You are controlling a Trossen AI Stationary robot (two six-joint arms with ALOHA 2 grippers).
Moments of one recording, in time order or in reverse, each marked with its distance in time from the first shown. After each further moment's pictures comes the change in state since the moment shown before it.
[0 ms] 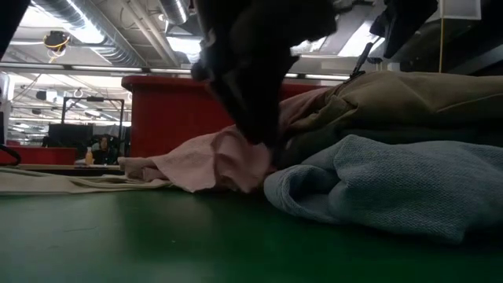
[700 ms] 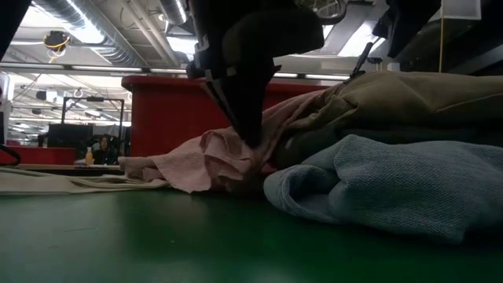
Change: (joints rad) left arm 0.006 0.000 0.000 -0.042 -0.023 0.000; right arm 0.000 0.000 0.000 -0.016 -0.031 0.040
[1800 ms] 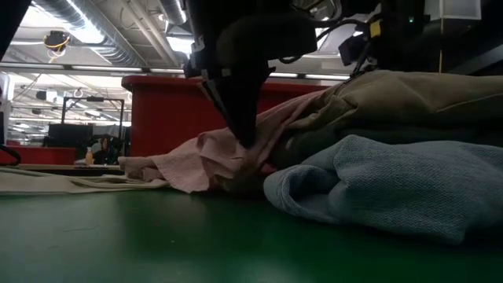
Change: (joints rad) left arm -0.002 -0.002 0.002 -0.038 0.000 -0.004; right arm 0.000 0.275 -0.084 -0.017 0.073 -0.109
